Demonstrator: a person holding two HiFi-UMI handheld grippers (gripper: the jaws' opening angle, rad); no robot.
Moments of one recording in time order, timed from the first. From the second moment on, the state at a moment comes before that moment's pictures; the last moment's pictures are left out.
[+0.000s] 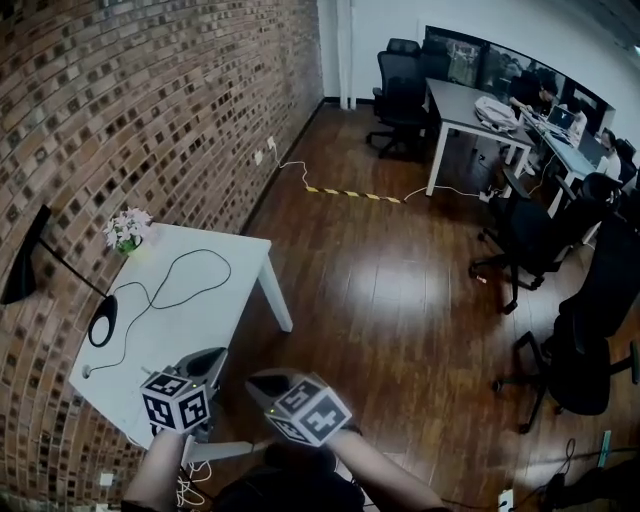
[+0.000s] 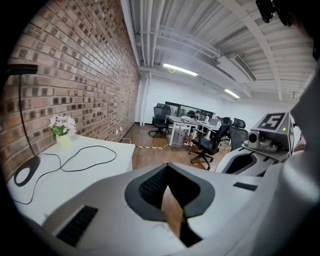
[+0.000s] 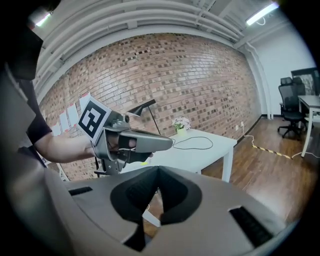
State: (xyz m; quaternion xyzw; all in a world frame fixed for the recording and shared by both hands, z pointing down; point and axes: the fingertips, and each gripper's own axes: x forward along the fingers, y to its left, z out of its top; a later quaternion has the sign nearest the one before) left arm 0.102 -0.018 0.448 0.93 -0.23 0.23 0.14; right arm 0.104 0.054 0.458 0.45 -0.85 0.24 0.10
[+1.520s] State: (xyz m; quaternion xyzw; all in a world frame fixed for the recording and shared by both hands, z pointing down) left arm 0.198 -0.126 0.465 0.96 -0.06 0.18 0.22; right arm 0.171 -0.075 0.463 0.53 -0.79 0.27 0.18
